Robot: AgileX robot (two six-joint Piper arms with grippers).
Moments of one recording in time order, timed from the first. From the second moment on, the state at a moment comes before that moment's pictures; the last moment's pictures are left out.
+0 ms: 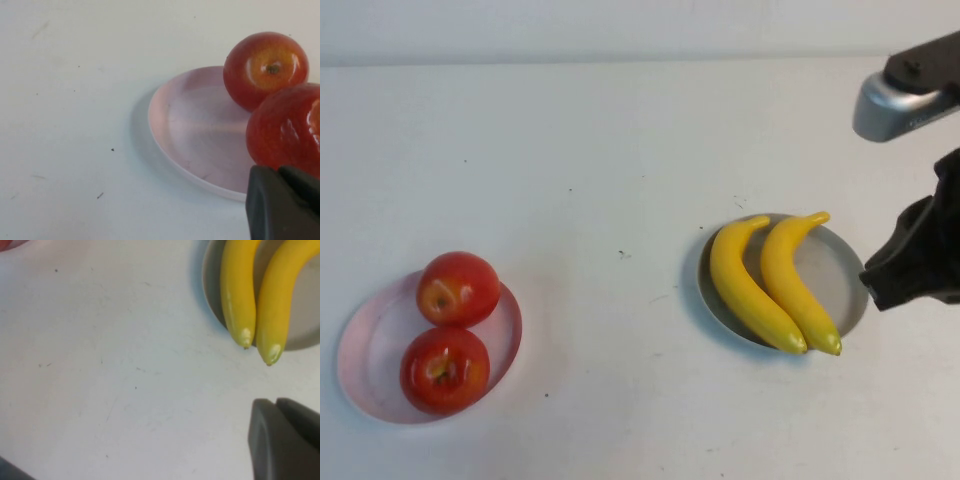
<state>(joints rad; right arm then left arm) 0.65 1.21 -1.33 0.00 1.25 0.13 -0.01 -0.01 0.02 -0.11 0.38 0.07</state>
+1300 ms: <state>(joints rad) 0.13 0.03 0.02 -0.04 0.10 0.13 -0.01 -0.01 0.02 -0.11 0.38 0.07</state>
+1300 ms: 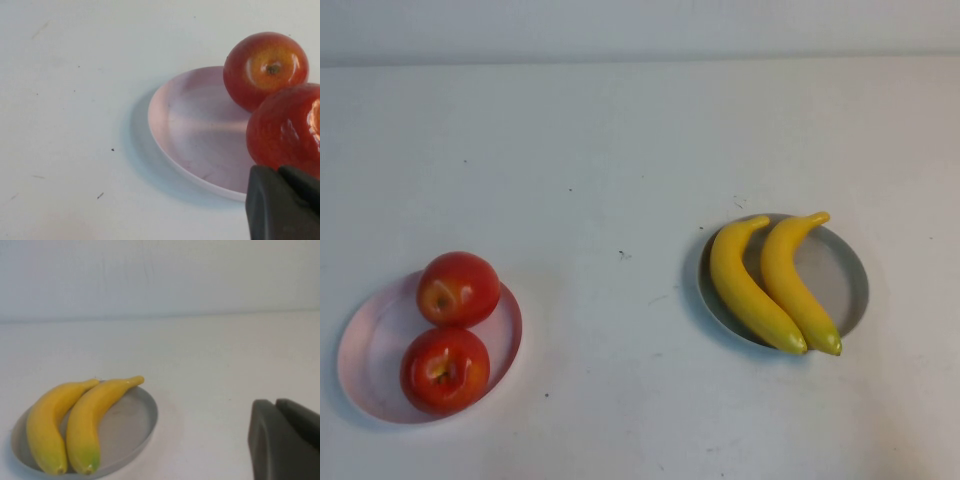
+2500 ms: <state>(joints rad) 0.14 -0.01 0.02 0.15 0.34 -0.15 -0.01 -0.01 0.02 -0.11 0.38 0.07</state>
